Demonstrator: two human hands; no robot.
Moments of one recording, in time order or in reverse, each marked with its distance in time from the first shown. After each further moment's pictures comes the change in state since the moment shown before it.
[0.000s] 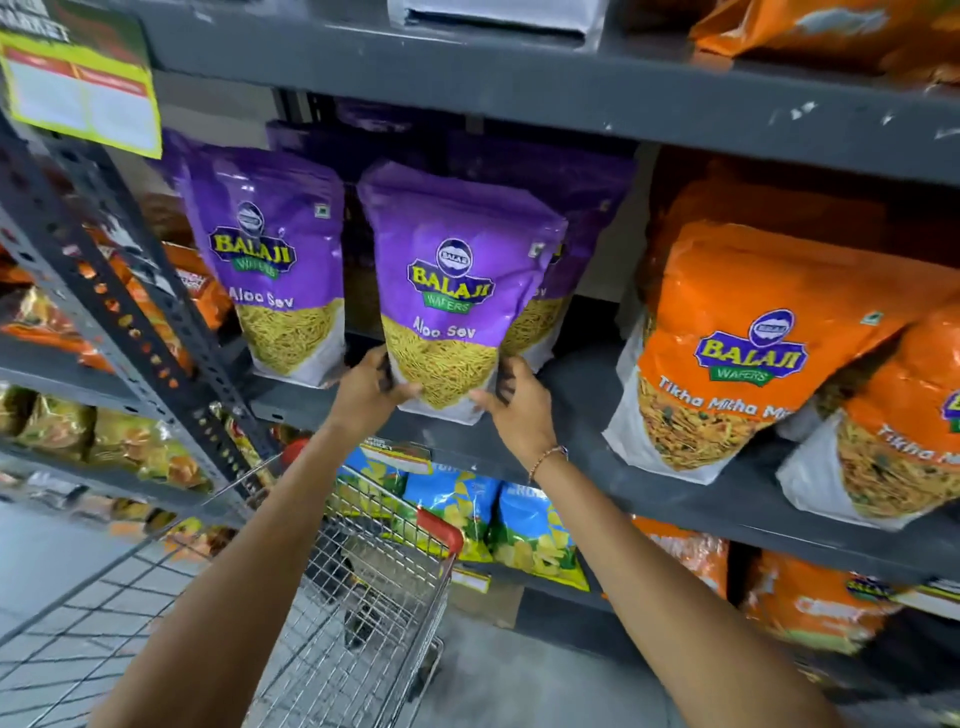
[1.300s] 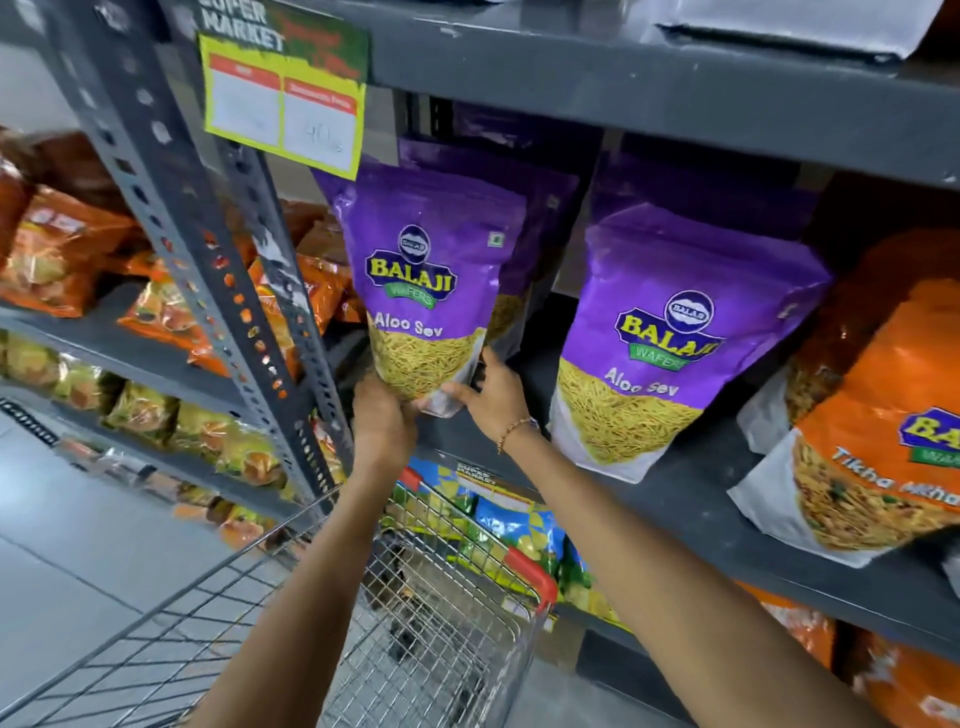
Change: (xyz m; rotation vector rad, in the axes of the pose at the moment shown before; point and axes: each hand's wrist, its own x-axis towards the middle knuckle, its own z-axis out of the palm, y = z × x) left_hand -0.005 -0.031 -0.078 0.176 0.412 0.105; right_hand 0.063 -0.031 0.156 -0.223 -0.193 -0.080
